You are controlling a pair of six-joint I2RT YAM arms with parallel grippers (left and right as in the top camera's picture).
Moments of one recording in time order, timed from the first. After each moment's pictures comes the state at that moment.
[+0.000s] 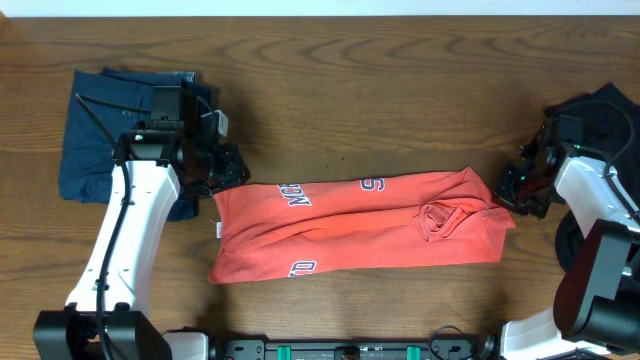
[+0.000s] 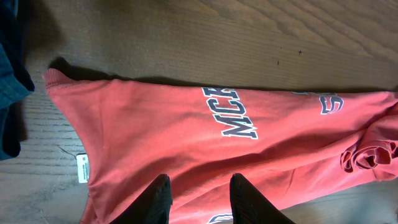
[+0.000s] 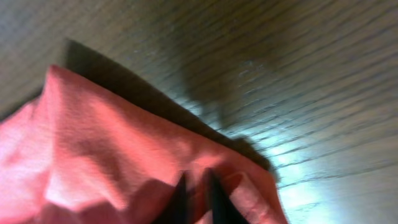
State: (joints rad) left arm -0.02 1.48 1.18 -1.00 0.36 -0.25; right arm -0.26 1.71 1.00 -0.78 -0.16 0.25
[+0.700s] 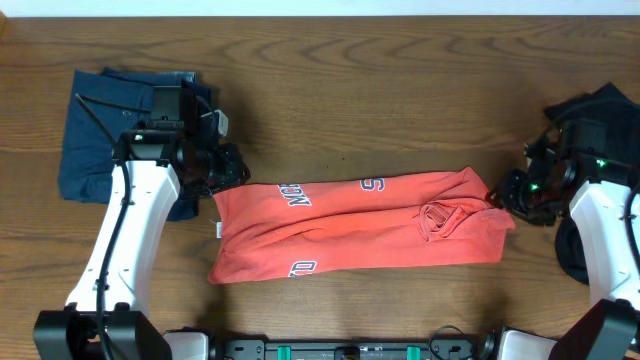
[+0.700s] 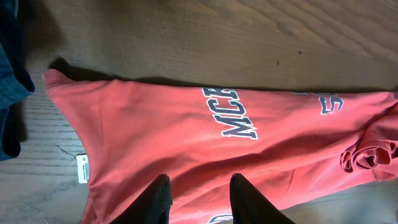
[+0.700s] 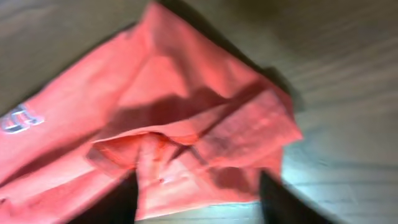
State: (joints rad) left arm -0.02 1.48 1.18 -1.00 0.36 -0.25; right arm -0.26 1.45 1.00 -0.97 -0.23 0.19
